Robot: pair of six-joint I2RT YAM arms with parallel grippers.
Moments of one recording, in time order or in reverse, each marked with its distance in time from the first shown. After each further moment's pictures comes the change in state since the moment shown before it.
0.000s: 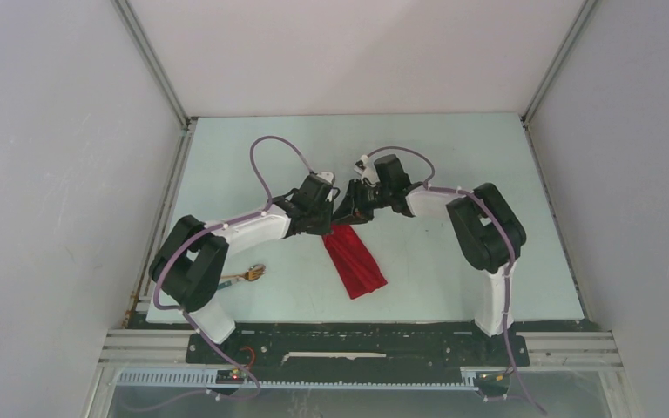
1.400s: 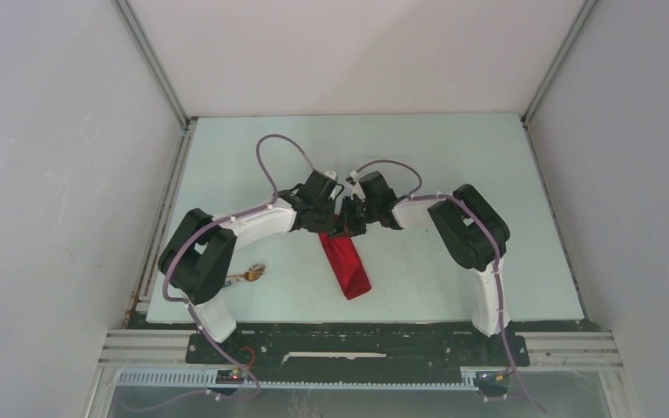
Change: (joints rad) left arm 0.001 0.068 0.077 -0.073 0.022 -0.019; right arm 0.094 0.051 -0.036 0.023 0.194 -0.064
